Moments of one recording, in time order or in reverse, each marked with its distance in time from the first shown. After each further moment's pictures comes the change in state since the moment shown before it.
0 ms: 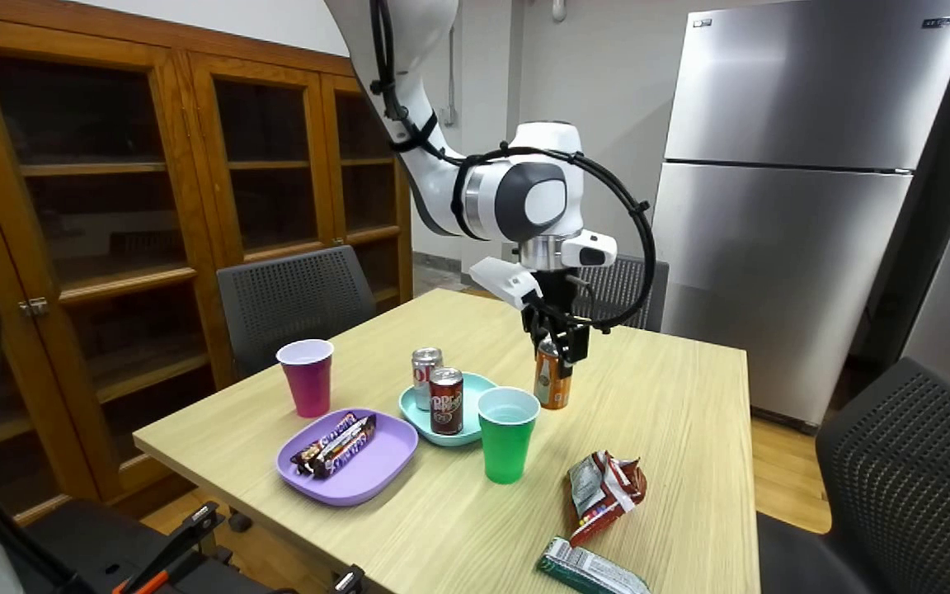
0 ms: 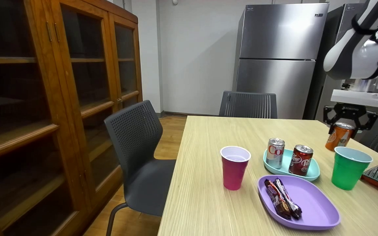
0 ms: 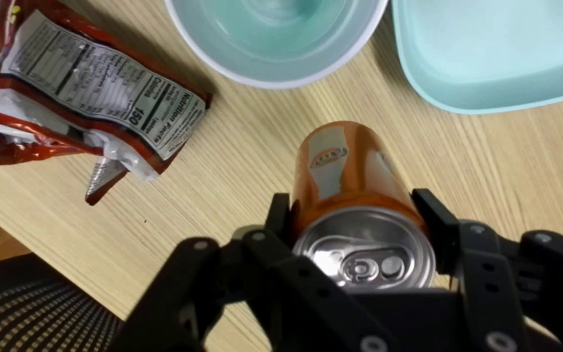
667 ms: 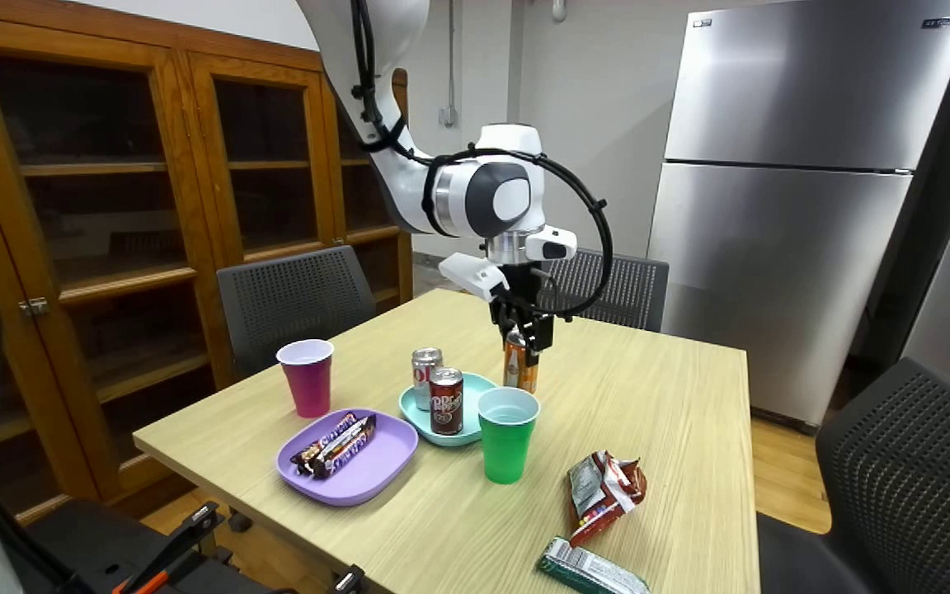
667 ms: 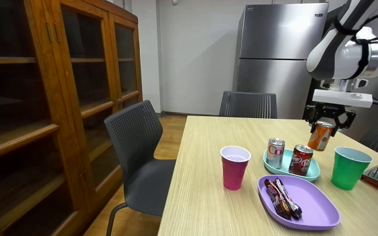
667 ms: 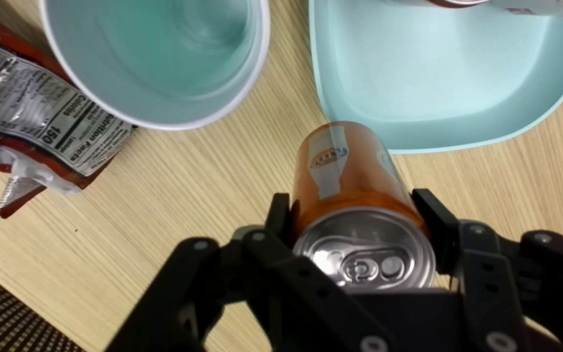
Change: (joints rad) arm 0.069 0.000 0.027 -0.003 -0.015 0.005 0.026
